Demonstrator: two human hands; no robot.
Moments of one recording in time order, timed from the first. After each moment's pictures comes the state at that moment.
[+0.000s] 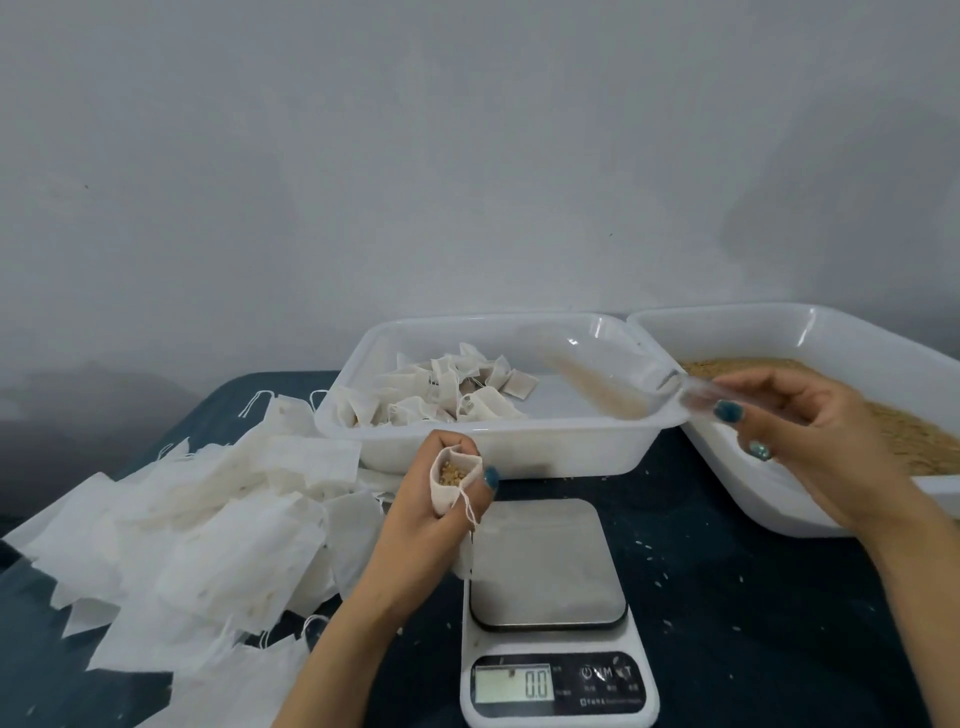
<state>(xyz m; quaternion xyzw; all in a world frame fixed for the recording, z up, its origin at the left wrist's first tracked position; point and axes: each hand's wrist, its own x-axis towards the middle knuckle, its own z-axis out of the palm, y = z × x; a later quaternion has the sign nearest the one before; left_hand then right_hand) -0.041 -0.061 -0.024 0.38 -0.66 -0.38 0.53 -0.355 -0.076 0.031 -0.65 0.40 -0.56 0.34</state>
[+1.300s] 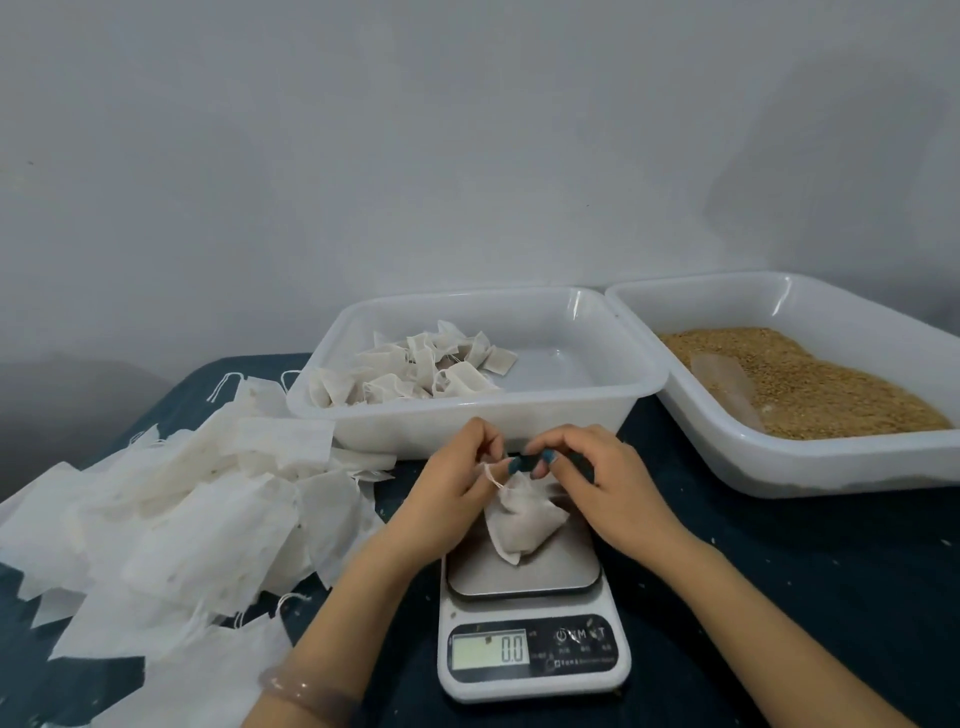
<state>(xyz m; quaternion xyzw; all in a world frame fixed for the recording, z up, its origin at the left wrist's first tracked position) -0.064 -0.098 -0.044 0.44 -0.78 -0.28 0.36 -0.262 -0.093 -0.054 -0.76 0.48 -0.40 0.19</state>
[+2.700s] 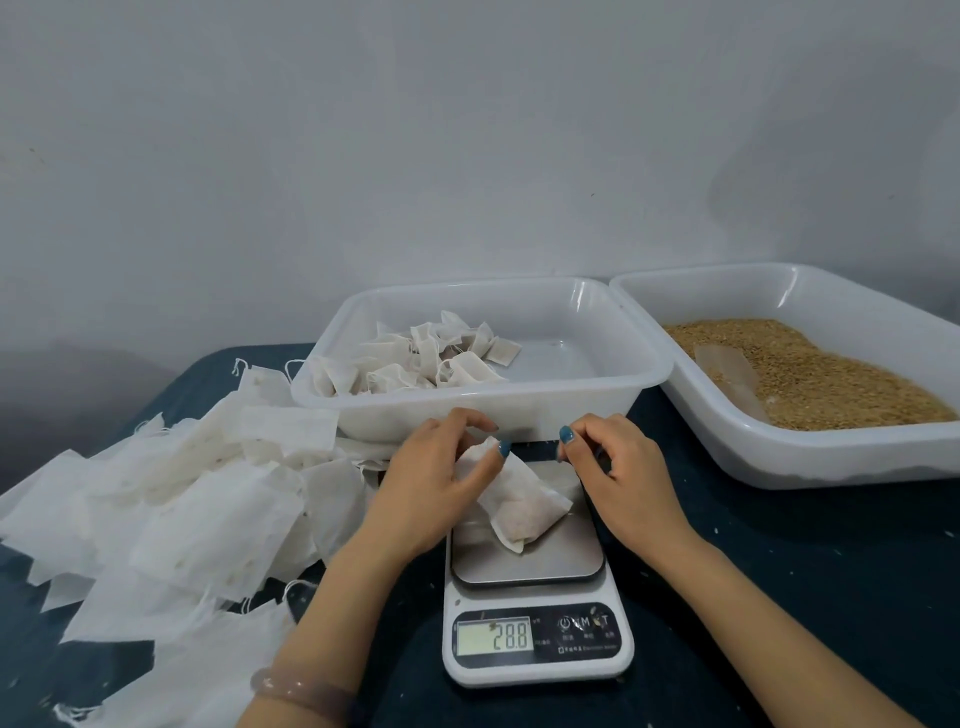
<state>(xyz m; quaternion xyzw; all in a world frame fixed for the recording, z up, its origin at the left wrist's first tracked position) -0.049 -0.094 -0.045 0.51 -0.77 -0.15 0.35 -0.264 -0.092 -0.067 -0.71 0.52 -0.45 0.14</state>
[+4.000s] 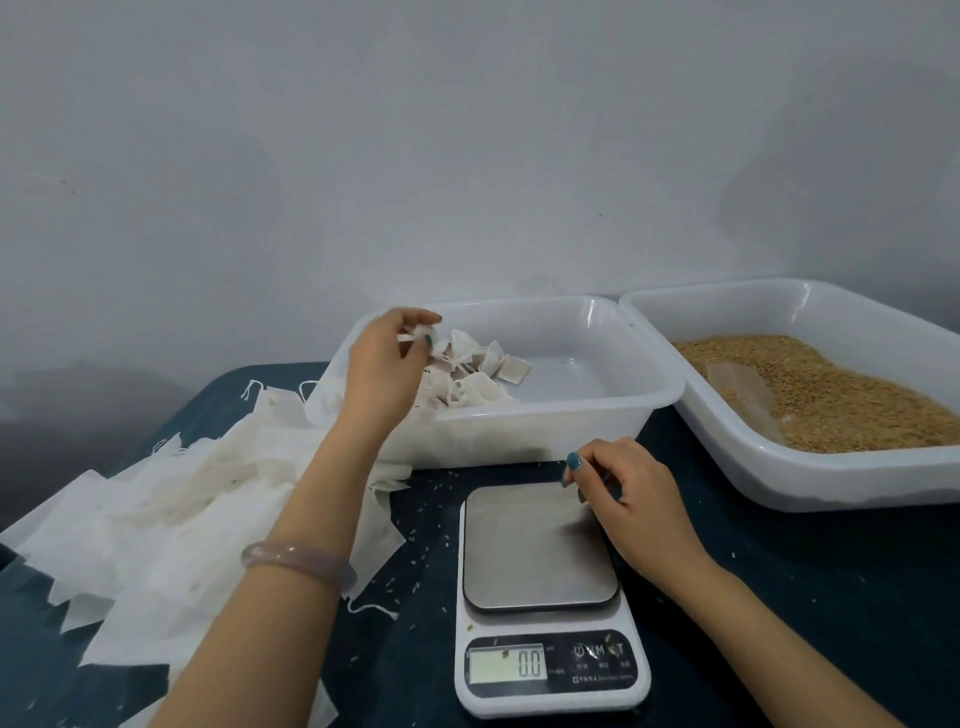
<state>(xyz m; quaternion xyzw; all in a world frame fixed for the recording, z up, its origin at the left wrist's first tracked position) -0.027 -0.162 0.037 0.55 -0.63 -0.19 0.52 -0.265 -0.091 -0.067 -0.72 0.51 -0.45 0.13</state>
